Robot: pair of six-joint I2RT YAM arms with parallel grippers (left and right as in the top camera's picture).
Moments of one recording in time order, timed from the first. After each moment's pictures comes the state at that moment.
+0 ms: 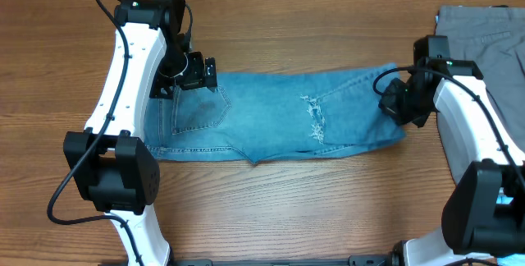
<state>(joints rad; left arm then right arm) -0.11 2.03 1.94 -1.49 0.14 -0.26 -0.05 1.72 1.30 -0.98 -0.13 0.50</state>
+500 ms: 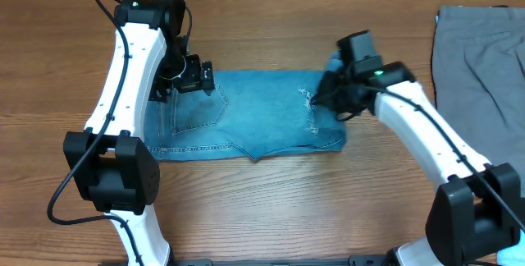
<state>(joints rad) -0.11 2.03 1.94 -1.53 0.07 -0.28 0.33 1.71 1.30 -0.75 -0.18 0.64</state>
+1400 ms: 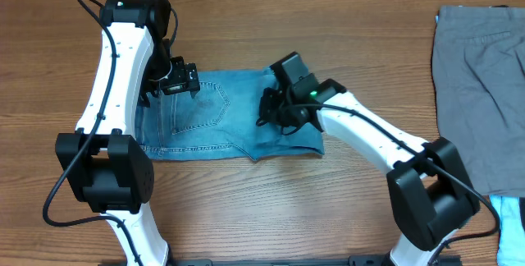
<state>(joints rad) -0.05 2.03 1.94 -1.57 0.01 -0.31 0.59 1.88 1.30 -0.50 -0.28 0.79</state>
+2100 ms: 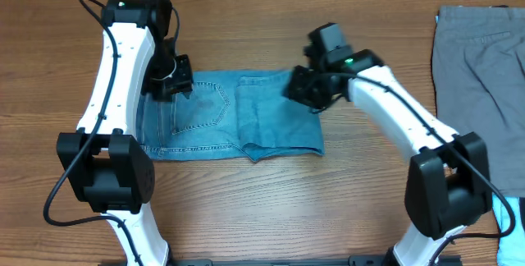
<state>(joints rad) -0.07 2.03 1.93 -1.54 0.12 -0.30 0.37 1.88 1.45 -0.78 -0.38 0.62</state>
